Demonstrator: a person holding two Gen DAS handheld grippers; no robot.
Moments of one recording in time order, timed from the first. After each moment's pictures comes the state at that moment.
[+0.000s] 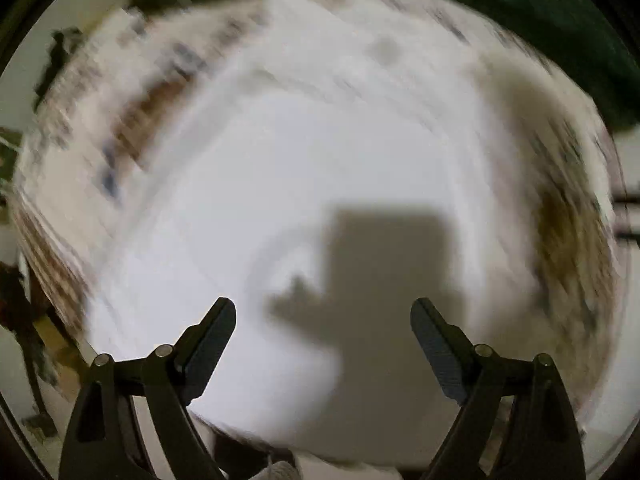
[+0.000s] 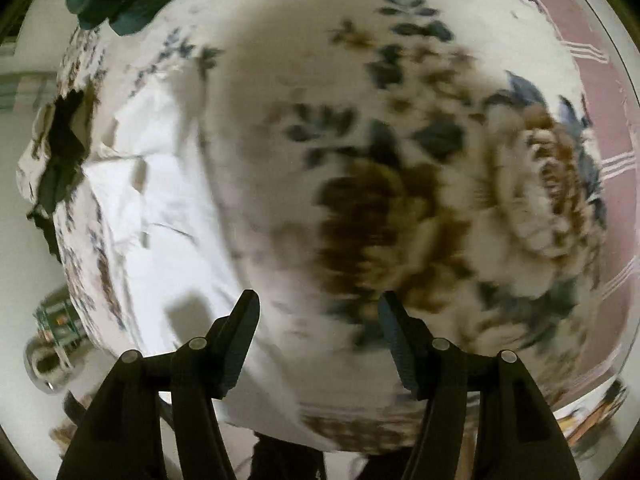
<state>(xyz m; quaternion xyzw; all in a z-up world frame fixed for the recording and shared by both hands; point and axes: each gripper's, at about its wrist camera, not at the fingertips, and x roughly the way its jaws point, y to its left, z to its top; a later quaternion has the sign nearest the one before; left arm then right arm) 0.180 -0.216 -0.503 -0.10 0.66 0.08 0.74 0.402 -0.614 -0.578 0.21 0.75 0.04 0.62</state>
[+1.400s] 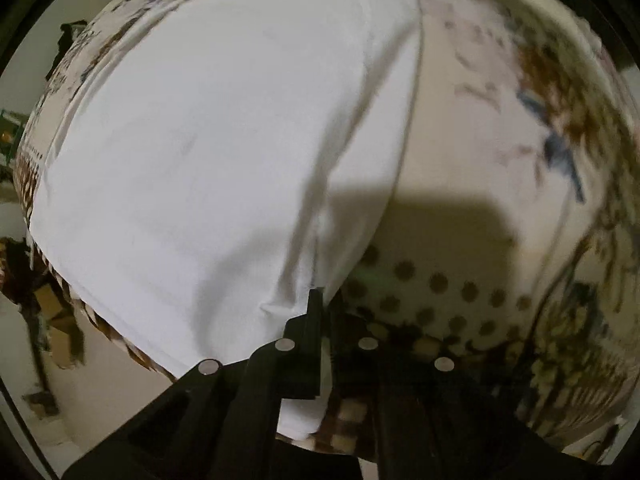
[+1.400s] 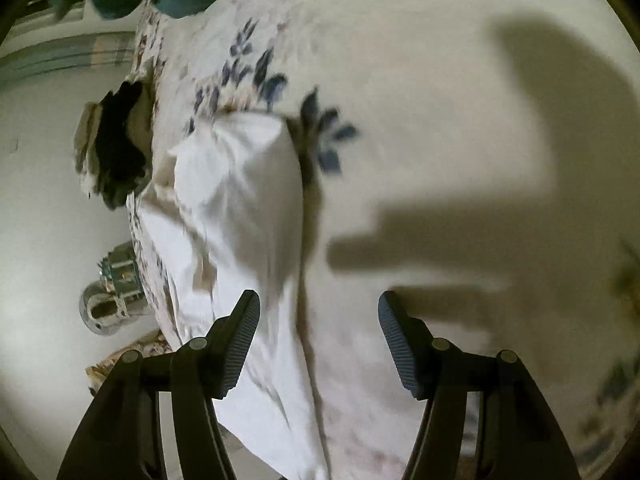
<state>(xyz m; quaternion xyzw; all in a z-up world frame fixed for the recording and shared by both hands) 0.121 -0.313 -0.592 -0.06 0.65 0.13 0.75 0.627 -0.486 -0.702 0.28 0.72 0.24 0.58</state>
